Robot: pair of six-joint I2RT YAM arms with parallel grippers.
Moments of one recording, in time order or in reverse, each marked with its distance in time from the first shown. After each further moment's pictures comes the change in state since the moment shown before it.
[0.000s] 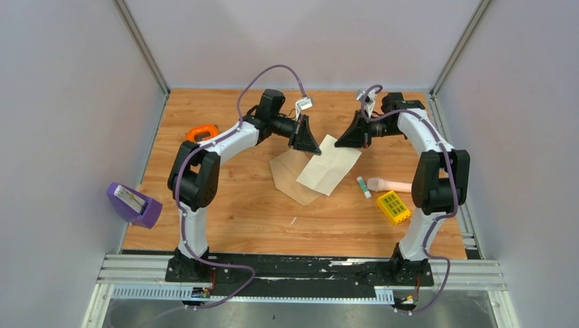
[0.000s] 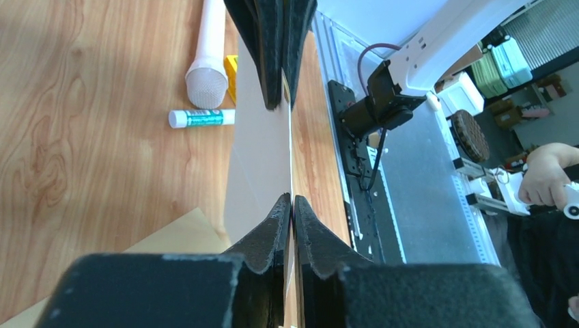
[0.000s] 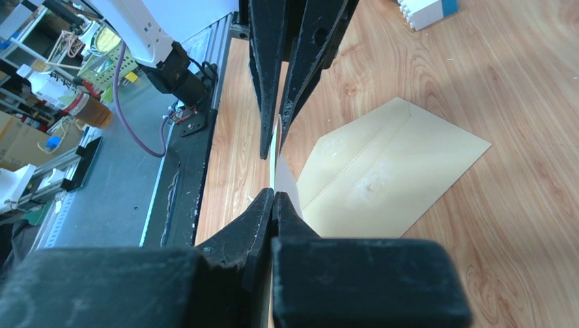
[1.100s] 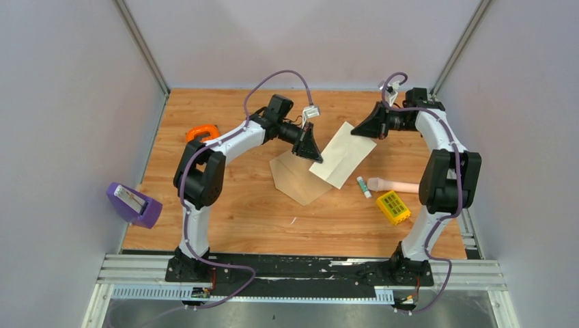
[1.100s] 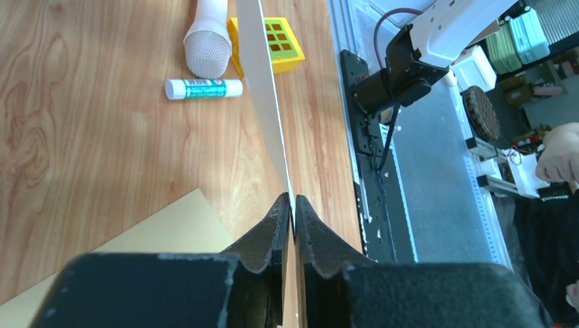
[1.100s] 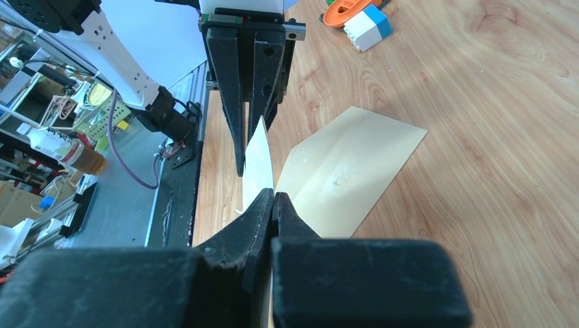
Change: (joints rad) left arm -0.040 0.042 0.067 -0.262 -0.049 0.214; right arm -0.152 -0.001 0.000 0.177 -0.058 0.227
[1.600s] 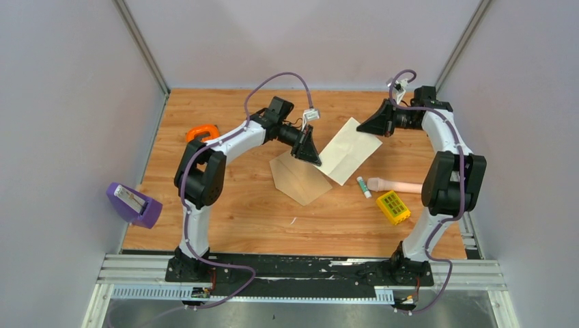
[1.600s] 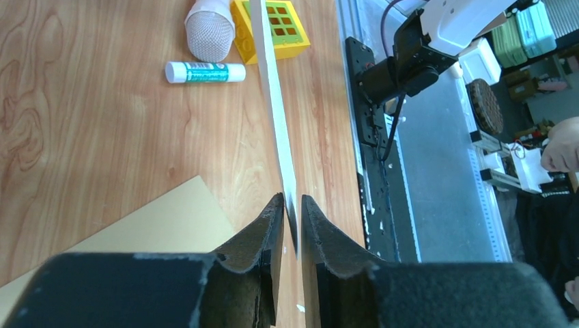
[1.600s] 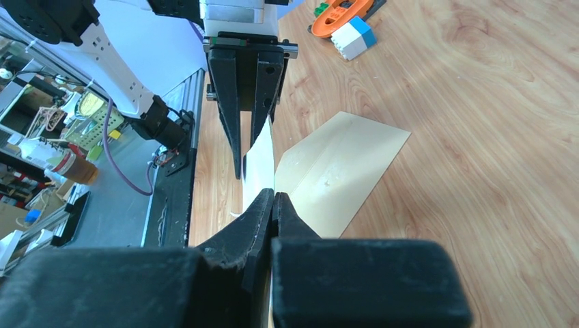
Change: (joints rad) left arm 0.000 0.007 0.002 -0.085 -0.018 0.068; right arm -0.045 -0.023 0.000 0.041 -0.005 0.049
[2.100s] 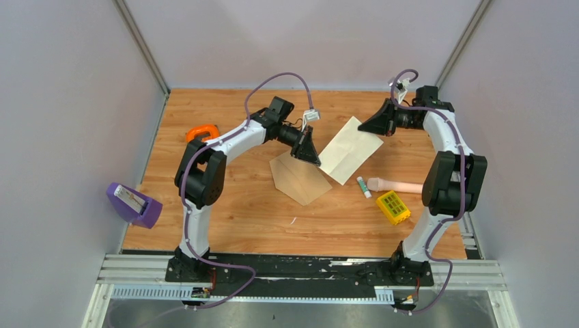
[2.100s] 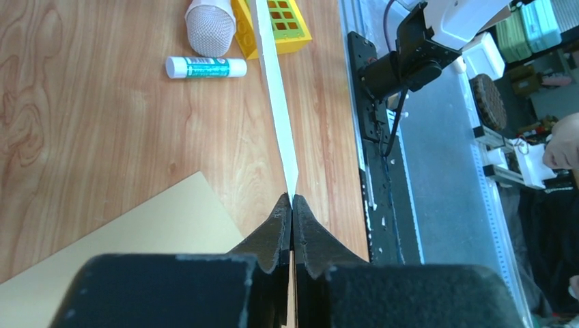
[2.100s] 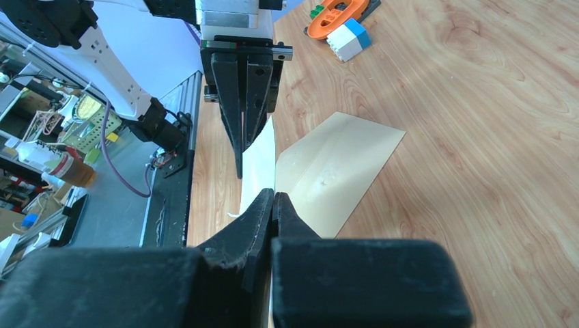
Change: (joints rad) left arm 0.000 0.009 0.017 -0.055 -0.006 0.042; right arm -0.018 0.000 0.000 0.019 -0.002 0.019
